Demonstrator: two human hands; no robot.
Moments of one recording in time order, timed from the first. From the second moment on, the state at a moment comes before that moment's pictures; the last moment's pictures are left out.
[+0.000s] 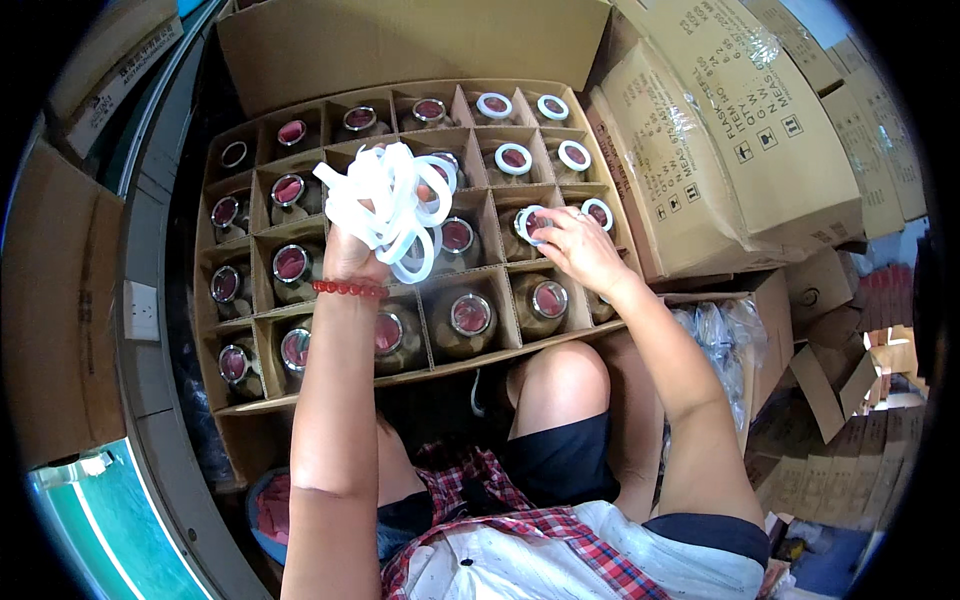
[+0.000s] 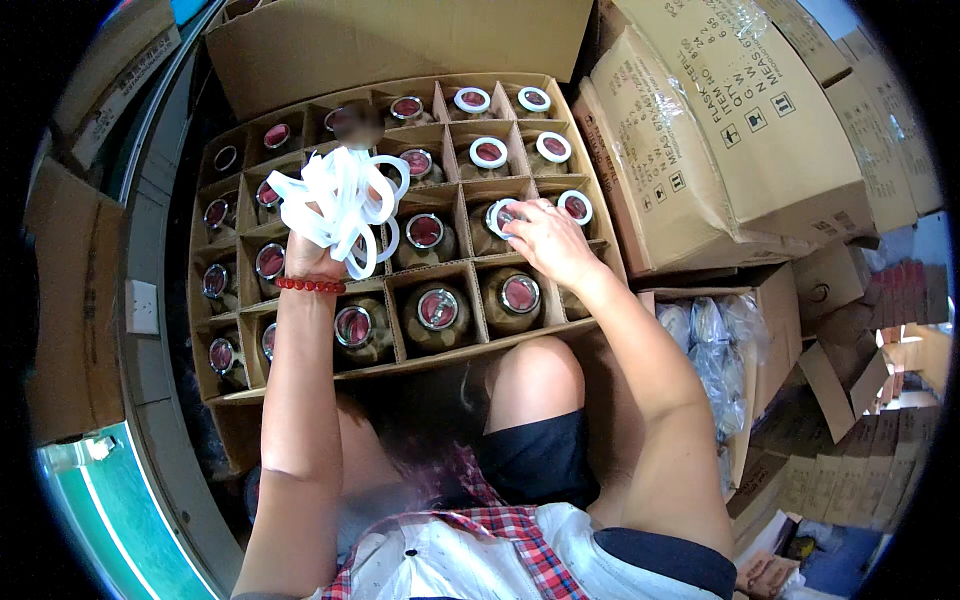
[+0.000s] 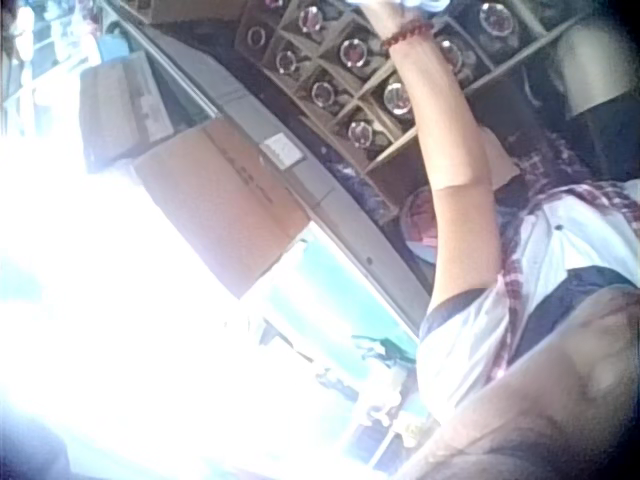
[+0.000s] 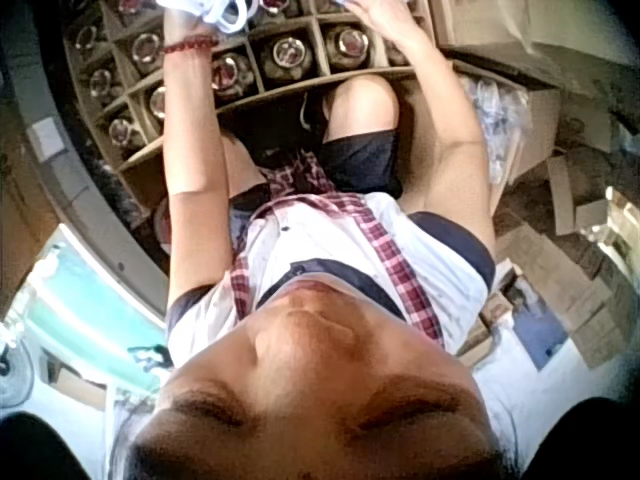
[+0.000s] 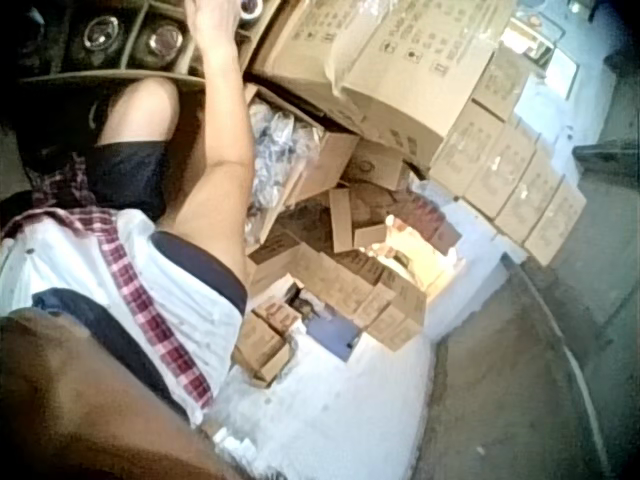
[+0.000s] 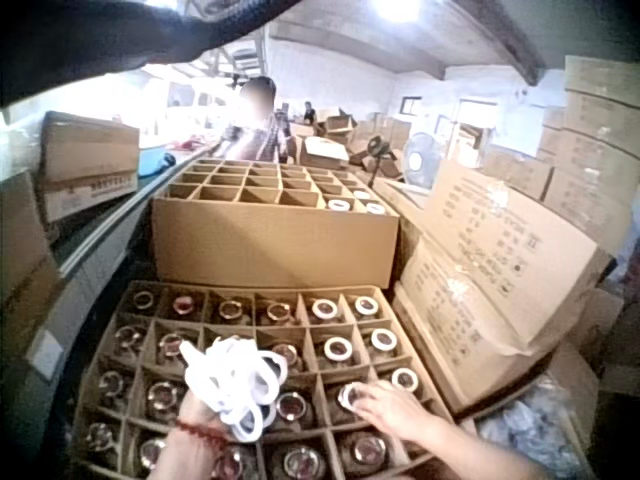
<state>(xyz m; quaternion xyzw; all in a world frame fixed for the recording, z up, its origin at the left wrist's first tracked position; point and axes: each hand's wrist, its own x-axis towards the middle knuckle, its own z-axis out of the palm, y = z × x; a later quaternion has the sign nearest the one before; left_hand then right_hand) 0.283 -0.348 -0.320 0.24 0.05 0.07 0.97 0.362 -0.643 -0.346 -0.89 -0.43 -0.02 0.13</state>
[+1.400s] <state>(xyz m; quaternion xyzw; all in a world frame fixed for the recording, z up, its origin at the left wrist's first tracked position) 0.166 -0.364 -0.346 0.58 -0.11 0.03 0.80 0.271 -0.566 -0.286 -0.65 -0.28 0.35 0.61</state>
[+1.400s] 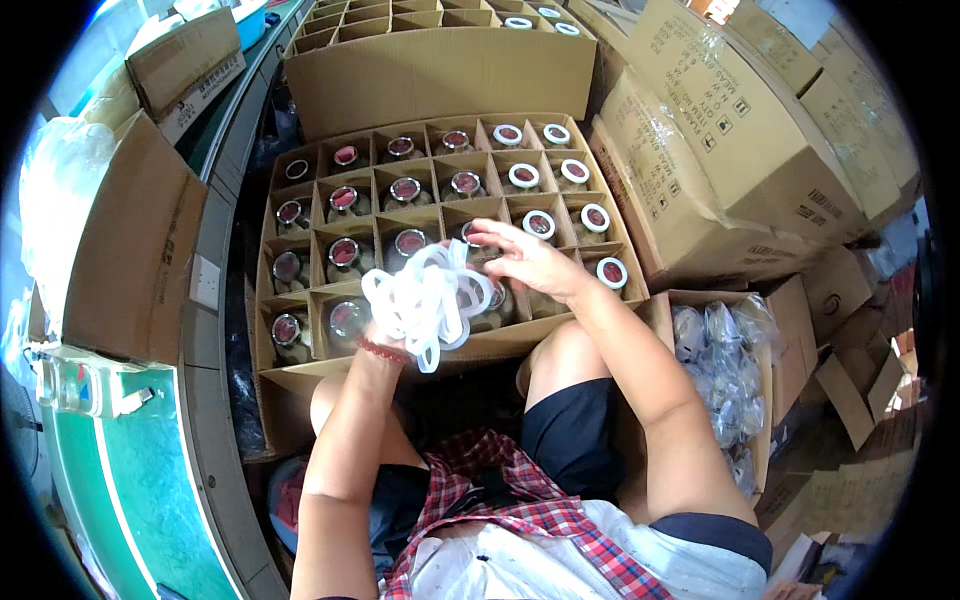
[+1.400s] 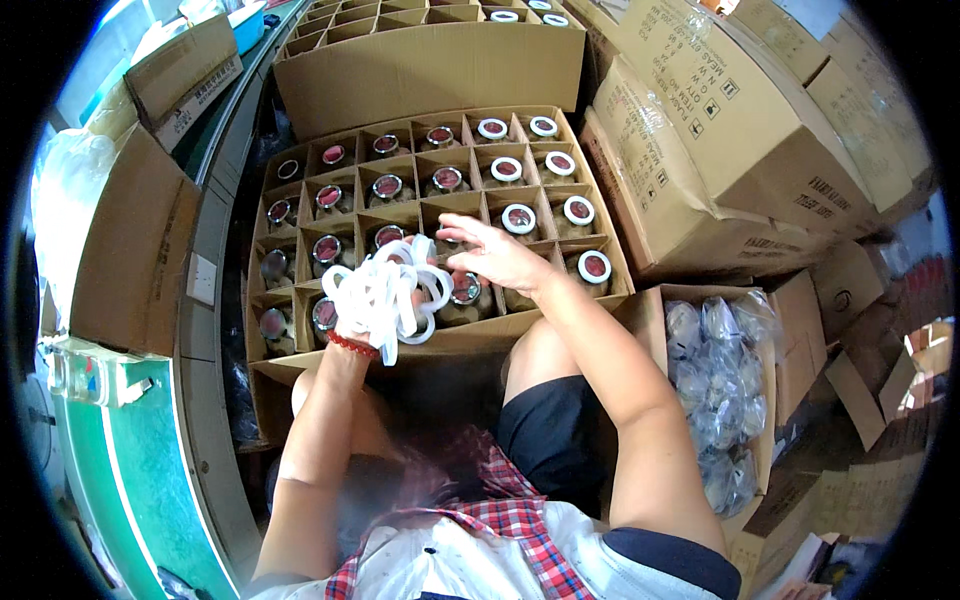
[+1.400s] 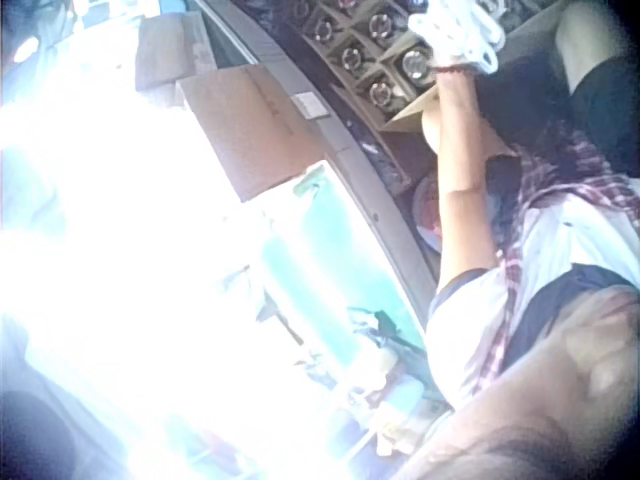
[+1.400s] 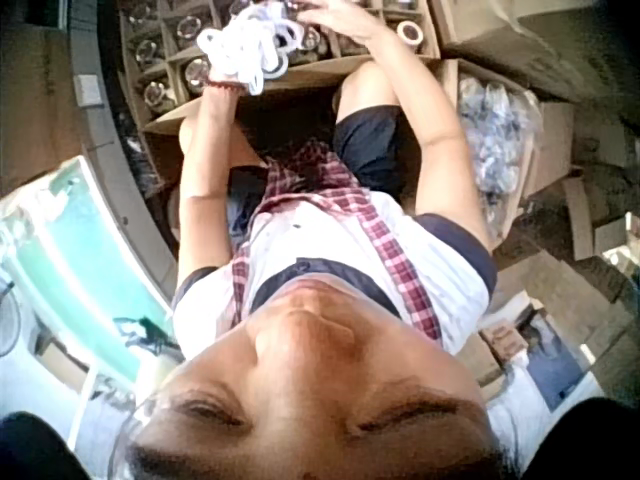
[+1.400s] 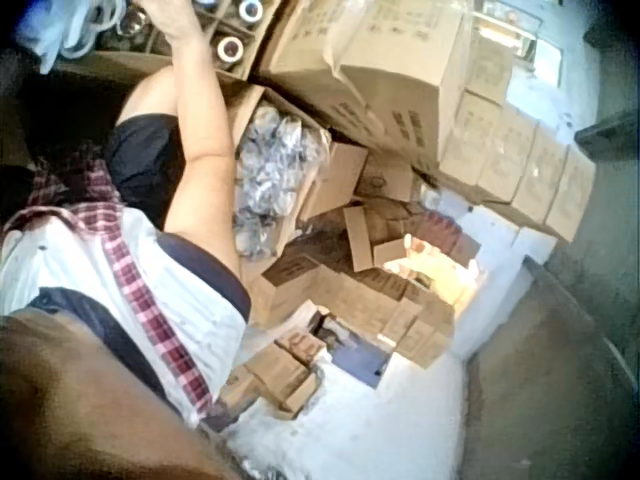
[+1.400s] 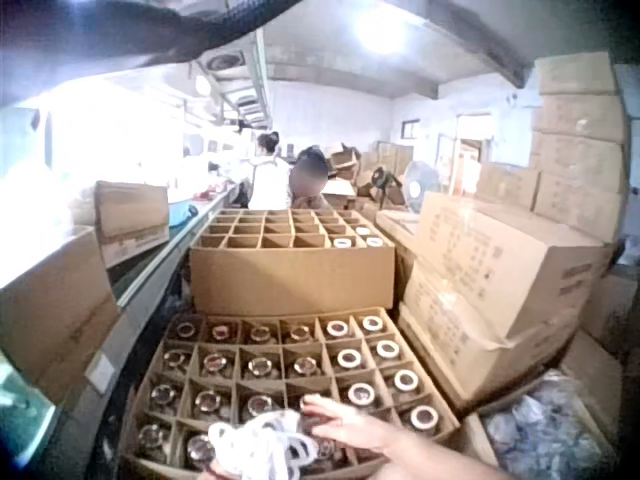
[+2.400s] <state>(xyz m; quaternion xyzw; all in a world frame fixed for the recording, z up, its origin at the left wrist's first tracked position) 0.154 -0.334 -0.347 0.18 -0.08 0.02 0.98 0.248 -0.669 -0.328 -0.90 -0.43 -0.07 0.05</state>
